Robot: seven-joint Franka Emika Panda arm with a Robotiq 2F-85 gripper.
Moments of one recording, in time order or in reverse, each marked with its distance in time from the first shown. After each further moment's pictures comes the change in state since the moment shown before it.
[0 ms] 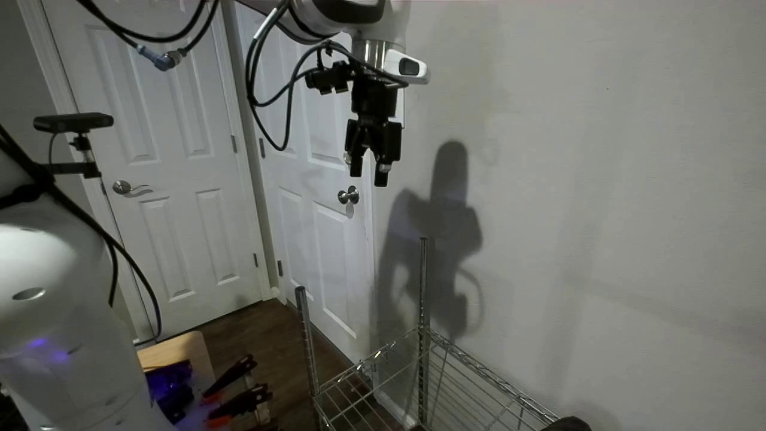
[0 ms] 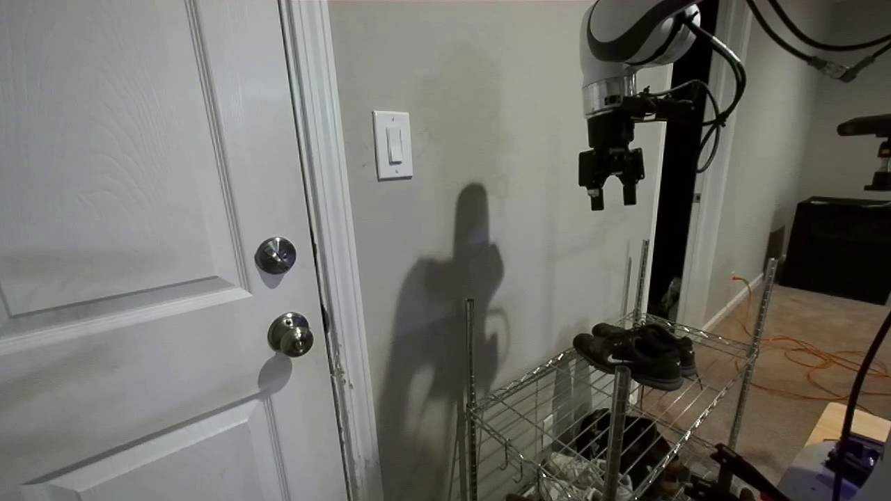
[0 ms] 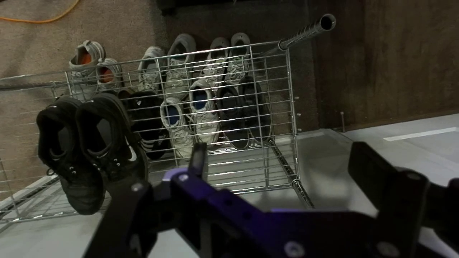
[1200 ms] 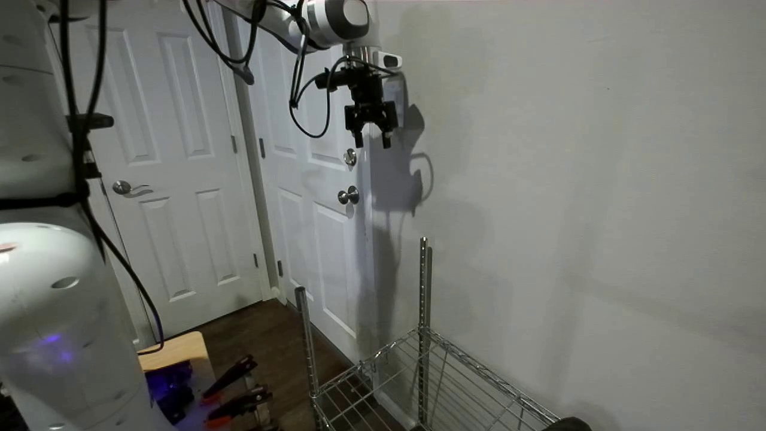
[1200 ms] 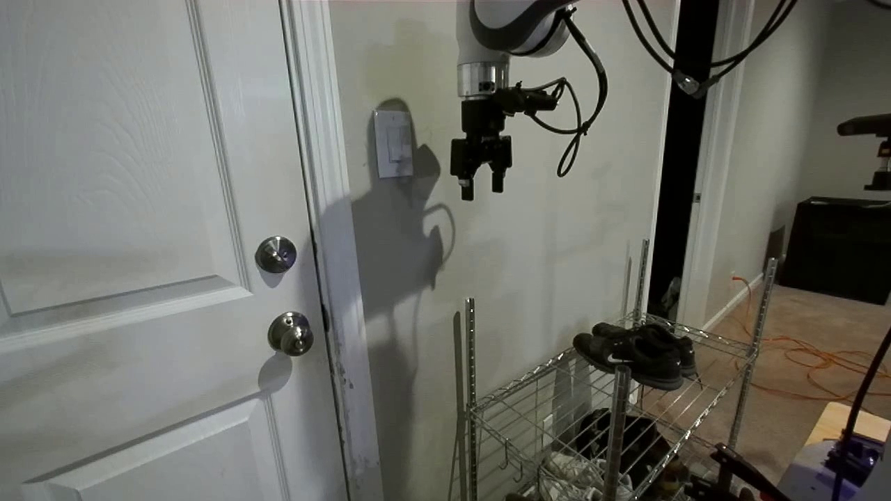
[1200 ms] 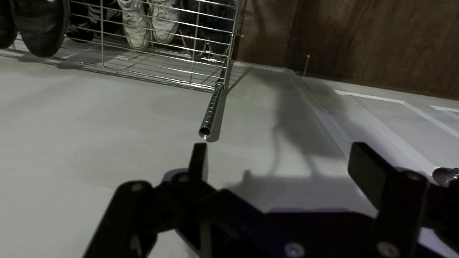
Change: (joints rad) arm 0.175 0.360 0.185 0.441 -0.070 0.120 0.068
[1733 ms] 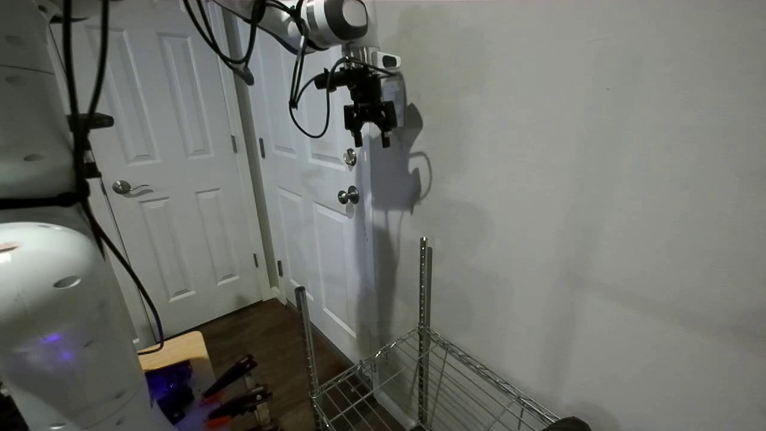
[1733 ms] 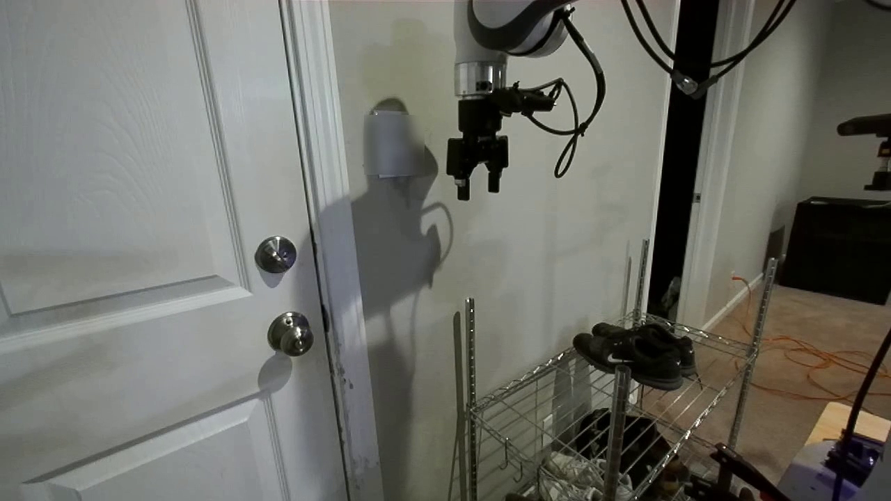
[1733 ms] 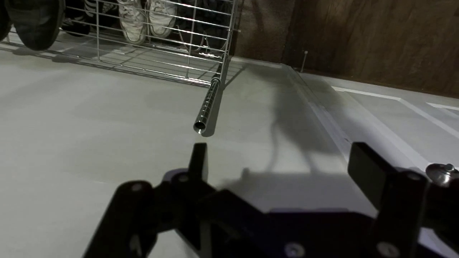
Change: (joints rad) arm 0.010 0.004 0.001 0.004 0.001 0.016 0.000
